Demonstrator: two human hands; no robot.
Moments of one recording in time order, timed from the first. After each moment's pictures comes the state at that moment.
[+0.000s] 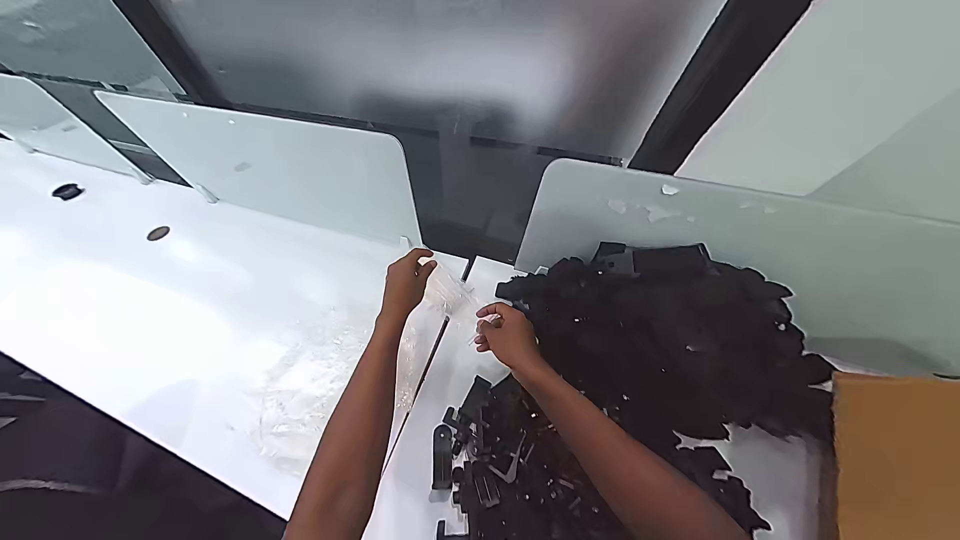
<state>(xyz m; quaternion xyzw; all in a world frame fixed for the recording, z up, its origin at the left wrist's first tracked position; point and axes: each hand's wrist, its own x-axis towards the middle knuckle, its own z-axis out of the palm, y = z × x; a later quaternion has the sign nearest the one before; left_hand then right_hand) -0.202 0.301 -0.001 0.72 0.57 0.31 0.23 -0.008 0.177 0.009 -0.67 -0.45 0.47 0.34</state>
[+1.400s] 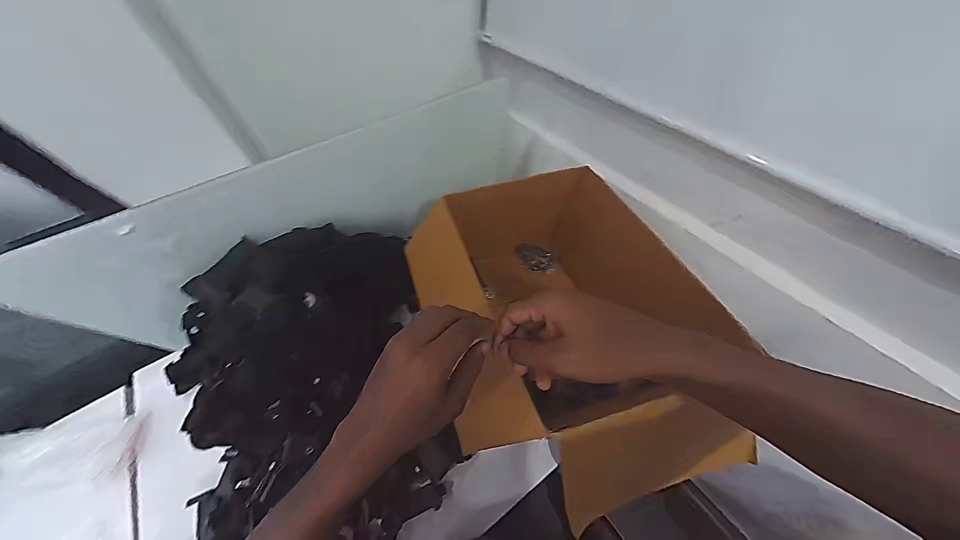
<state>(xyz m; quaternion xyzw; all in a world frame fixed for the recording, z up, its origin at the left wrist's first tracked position) 0.189 -0.064 0.118 0.92 -0.09 0.26 0.27 0.334 -0.238 0.184 -0.75 -0.42 0.42 0.29</state>
